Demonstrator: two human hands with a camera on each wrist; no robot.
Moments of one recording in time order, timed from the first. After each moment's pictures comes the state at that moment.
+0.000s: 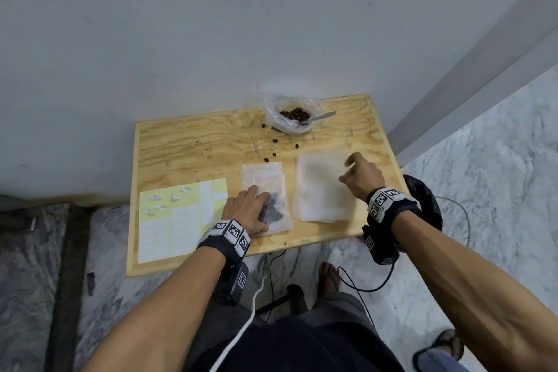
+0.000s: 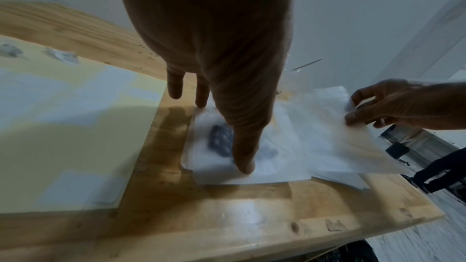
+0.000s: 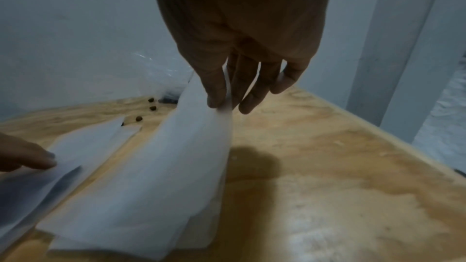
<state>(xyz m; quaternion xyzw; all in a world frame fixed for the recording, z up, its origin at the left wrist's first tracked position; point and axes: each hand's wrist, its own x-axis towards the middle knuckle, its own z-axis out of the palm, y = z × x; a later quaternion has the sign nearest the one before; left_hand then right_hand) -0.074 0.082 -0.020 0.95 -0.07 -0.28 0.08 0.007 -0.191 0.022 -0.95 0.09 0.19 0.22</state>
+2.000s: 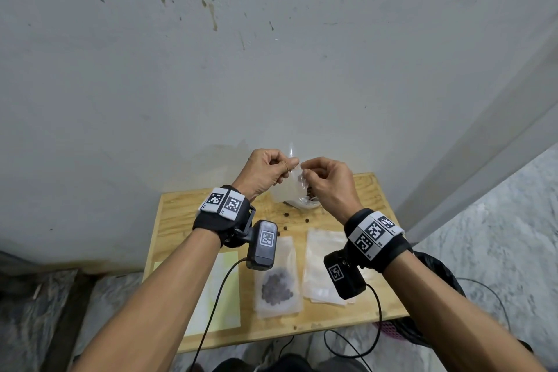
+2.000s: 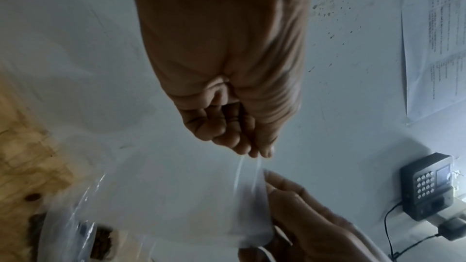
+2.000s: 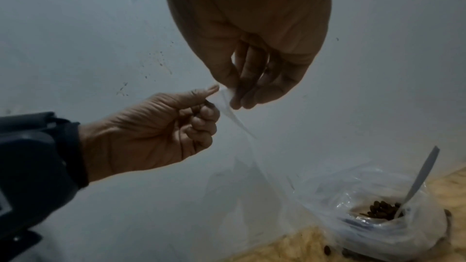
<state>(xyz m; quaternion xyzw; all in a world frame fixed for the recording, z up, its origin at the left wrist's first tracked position) 0.058 0.084 0.176 0.77 0.01 -0.04 0.63 0.050 -0.080 0.168 -0.80 -0.03 0.02 0.60</state>
